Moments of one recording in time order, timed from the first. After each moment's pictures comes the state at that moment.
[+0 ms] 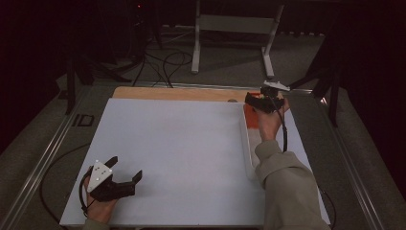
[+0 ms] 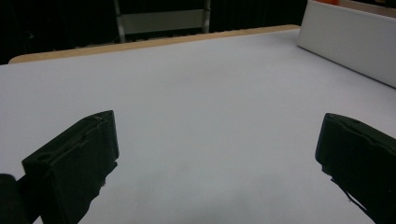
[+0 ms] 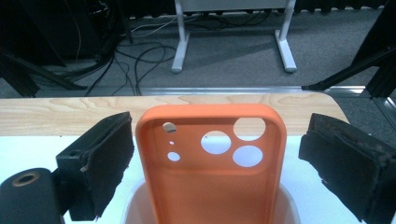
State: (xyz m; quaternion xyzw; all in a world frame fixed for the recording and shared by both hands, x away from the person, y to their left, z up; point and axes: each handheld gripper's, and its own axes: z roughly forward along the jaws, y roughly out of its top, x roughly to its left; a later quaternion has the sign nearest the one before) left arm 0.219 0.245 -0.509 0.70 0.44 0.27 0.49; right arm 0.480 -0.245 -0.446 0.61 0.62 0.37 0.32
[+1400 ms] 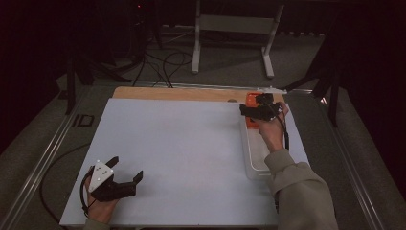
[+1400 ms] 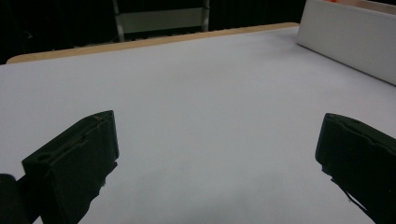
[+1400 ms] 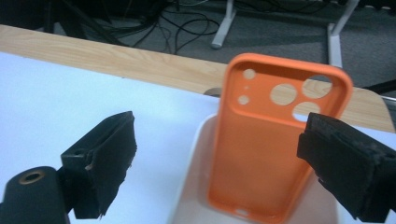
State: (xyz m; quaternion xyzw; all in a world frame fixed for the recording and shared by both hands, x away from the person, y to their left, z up) left arm 0.219 0.242 -0.509 0.70 0.44 0.27 0.49; right arm 0.440 -0.229 -0.432 0.53 0.71 0.37 0.27
